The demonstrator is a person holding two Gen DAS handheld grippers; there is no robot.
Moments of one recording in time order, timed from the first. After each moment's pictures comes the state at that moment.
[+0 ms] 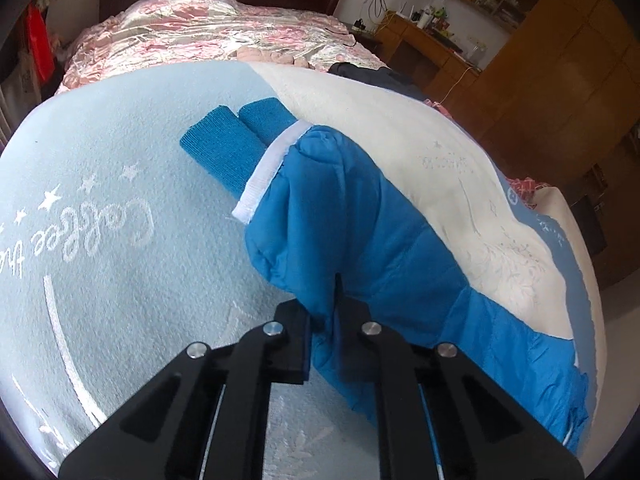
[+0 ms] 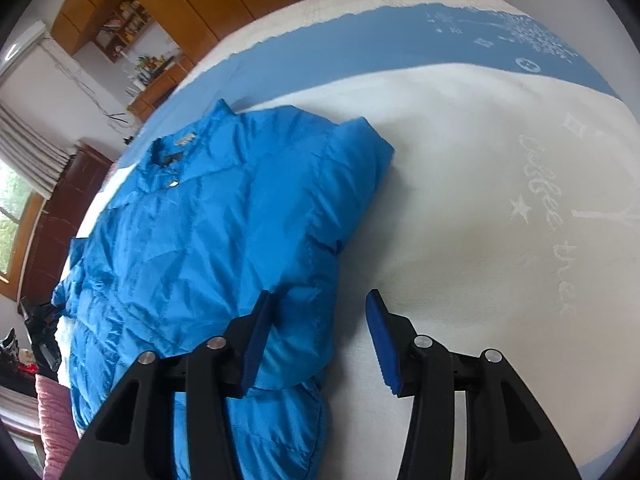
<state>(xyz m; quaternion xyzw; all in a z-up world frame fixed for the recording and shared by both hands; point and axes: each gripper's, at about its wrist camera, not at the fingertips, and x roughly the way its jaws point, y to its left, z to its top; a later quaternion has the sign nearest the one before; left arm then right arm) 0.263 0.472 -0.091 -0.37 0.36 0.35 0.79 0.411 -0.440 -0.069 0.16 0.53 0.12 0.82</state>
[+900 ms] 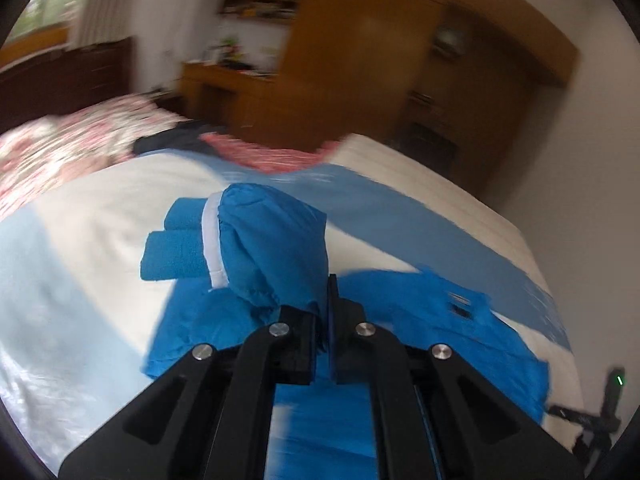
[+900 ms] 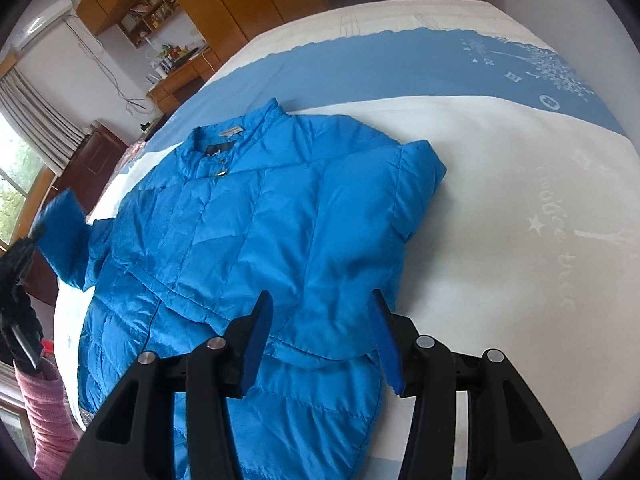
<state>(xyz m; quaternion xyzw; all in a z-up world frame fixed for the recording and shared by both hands) 0.334 0.182 0.042 -0.19 0.29 0.06 0.94 0.392 -0.410 -0.030 0.13 0.51 0.15 0.83</state>
